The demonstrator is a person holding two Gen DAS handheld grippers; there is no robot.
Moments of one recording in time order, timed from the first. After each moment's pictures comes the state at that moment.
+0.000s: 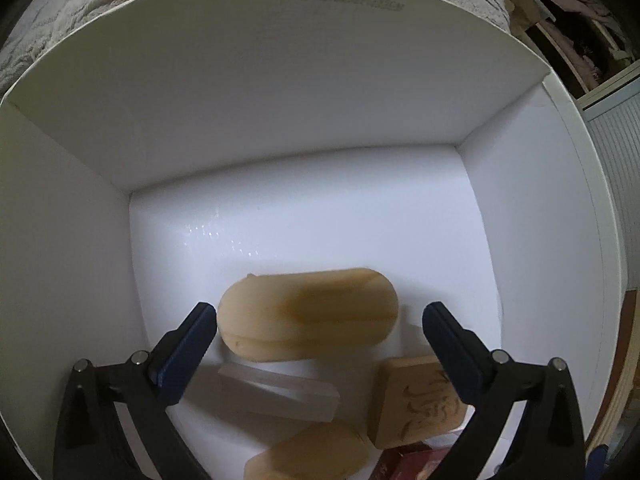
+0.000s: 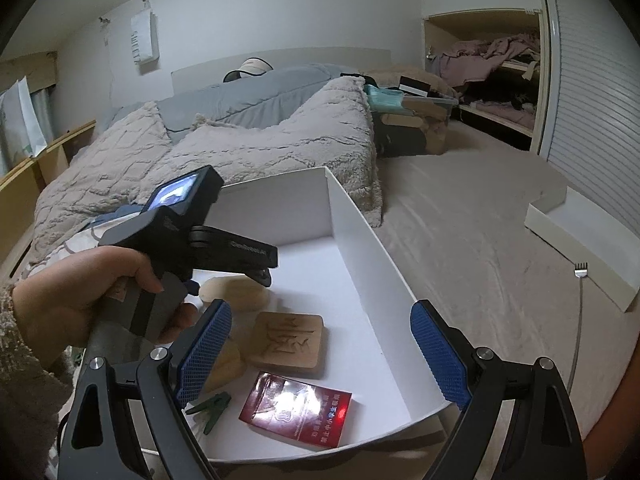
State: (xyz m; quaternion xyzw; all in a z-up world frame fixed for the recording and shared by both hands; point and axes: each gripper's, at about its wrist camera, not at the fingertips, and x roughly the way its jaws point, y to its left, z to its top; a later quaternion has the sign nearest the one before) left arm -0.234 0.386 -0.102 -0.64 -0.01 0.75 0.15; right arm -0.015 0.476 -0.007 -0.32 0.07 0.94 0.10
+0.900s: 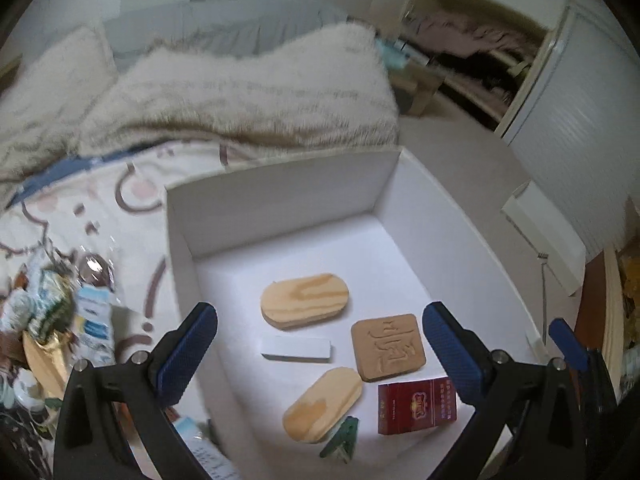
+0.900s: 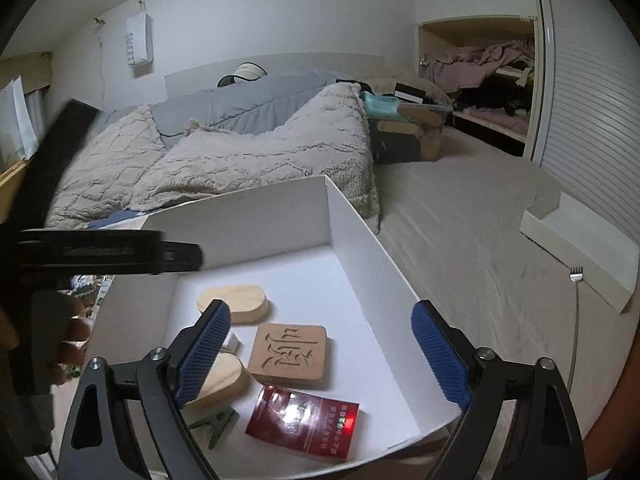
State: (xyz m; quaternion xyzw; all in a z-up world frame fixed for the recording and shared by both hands) left arm -0.147 0.335 0.013 -0.44 0.00 0.86 0.24; right arm -0.022 0.460 -0.003 -0.30 0.06 0.94 0.12
